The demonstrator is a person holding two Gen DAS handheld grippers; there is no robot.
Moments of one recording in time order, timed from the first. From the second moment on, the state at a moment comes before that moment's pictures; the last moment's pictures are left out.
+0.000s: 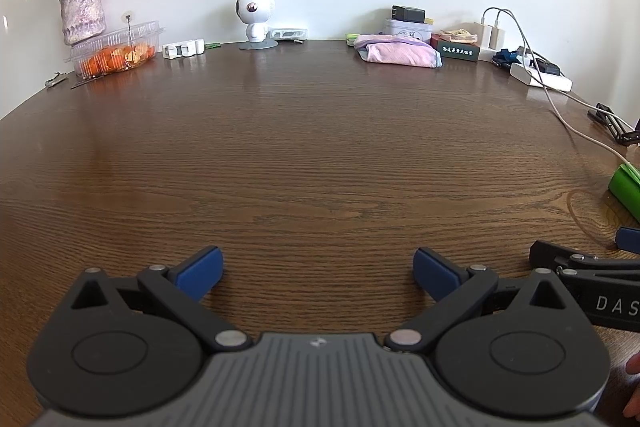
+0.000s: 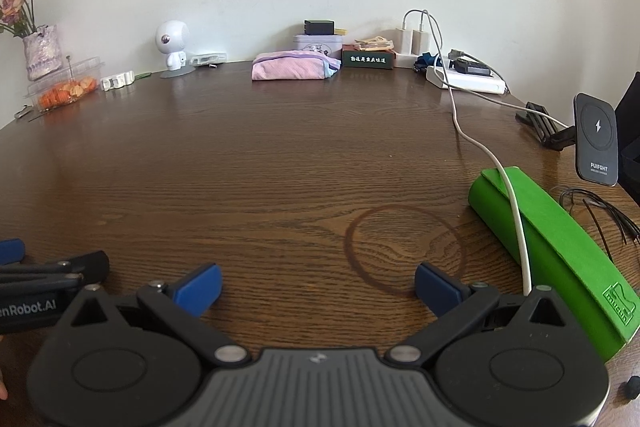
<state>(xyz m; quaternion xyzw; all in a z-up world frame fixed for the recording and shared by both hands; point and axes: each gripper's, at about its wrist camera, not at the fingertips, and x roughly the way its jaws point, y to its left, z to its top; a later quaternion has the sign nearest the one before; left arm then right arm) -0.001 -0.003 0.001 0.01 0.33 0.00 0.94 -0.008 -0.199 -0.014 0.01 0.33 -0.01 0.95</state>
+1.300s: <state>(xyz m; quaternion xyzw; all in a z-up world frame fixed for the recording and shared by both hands) 0.005 -0.008 0.014 0.01 0.33 0.00 0.94 -0.007 -0.195 -0.016 0.01 0.32 -0.01 0.95</state>
